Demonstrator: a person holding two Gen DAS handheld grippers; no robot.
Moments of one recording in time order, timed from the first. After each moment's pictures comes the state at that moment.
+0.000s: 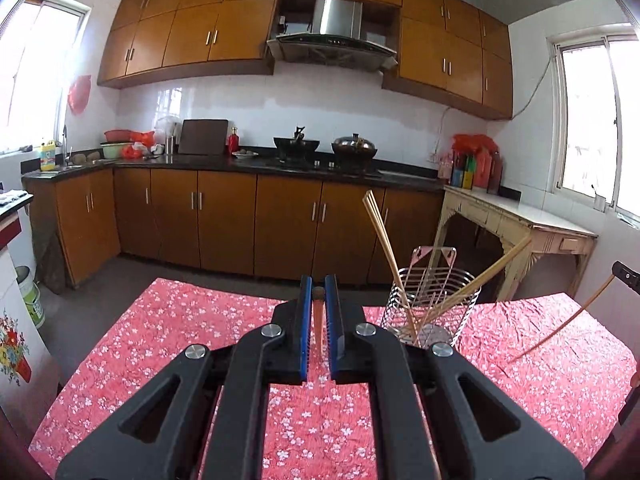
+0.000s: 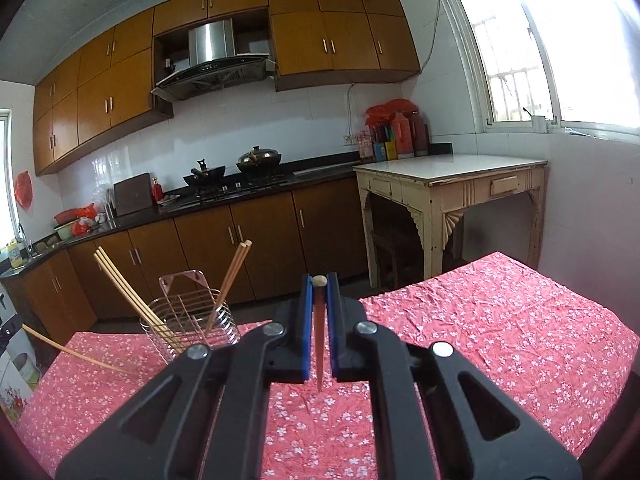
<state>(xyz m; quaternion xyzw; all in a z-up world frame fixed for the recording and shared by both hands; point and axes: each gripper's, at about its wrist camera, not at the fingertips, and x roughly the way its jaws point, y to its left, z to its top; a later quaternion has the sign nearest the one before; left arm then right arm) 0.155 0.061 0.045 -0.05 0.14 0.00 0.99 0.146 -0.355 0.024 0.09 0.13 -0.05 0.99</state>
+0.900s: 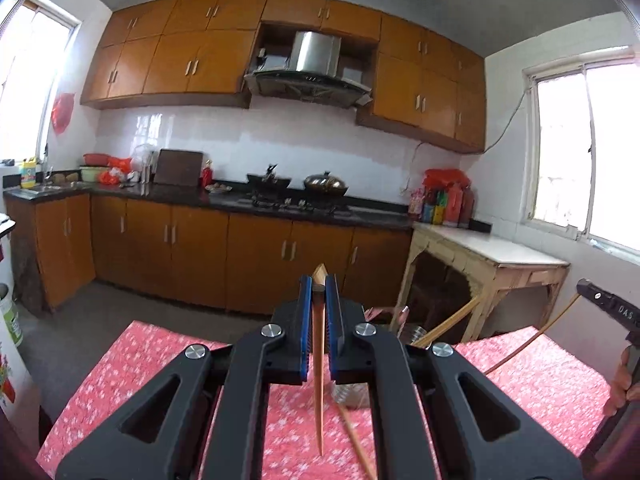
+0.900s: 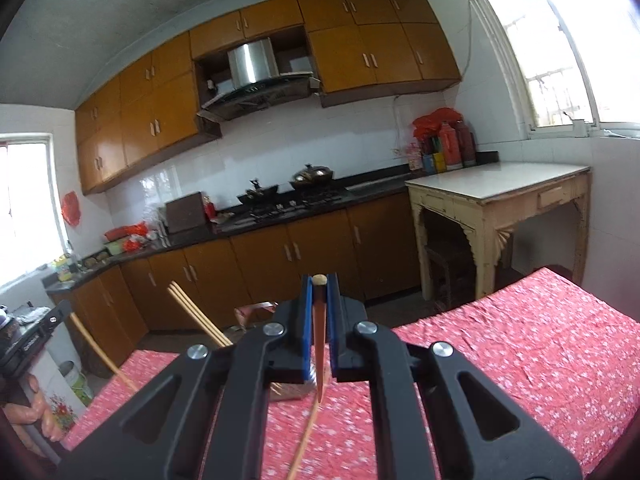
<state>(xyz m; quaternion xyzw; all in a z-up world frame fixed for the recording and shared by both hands) 0.147 0.042 0.112 -0.07 0.08 -0.06 0.99 0.128 -0.328 0.091 0.12 0.10 0.06 0.99</state>
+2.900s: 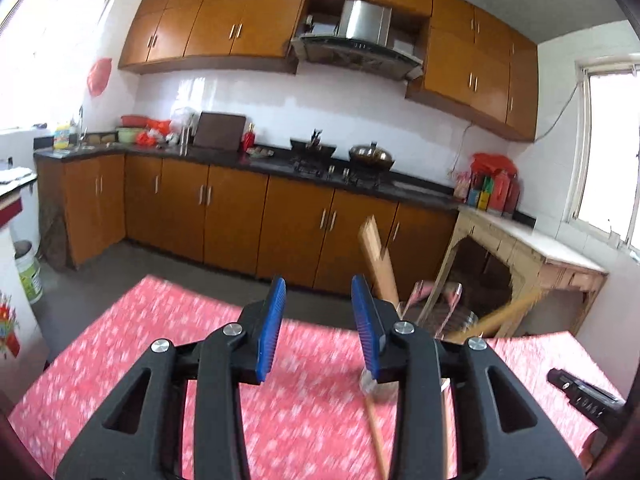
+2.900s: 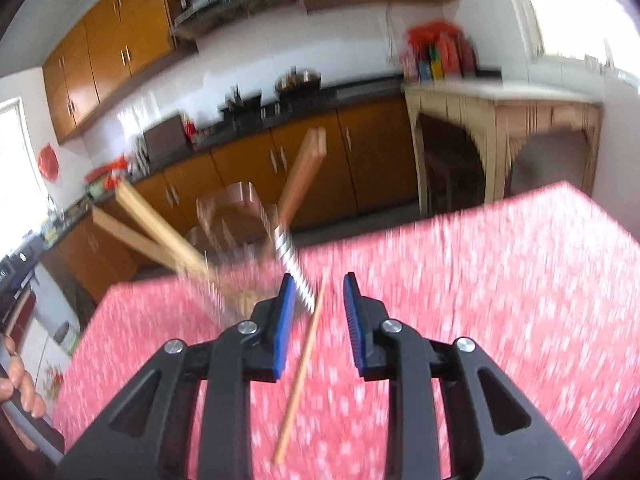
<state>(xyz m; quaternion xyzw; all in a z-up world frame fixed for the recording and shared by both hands) 0.189 0.047 0.047 -0.10 0.15 0.03 0.98 0.207 -0.291 -0.048 0.12 0.30 0.04 0.94</state>
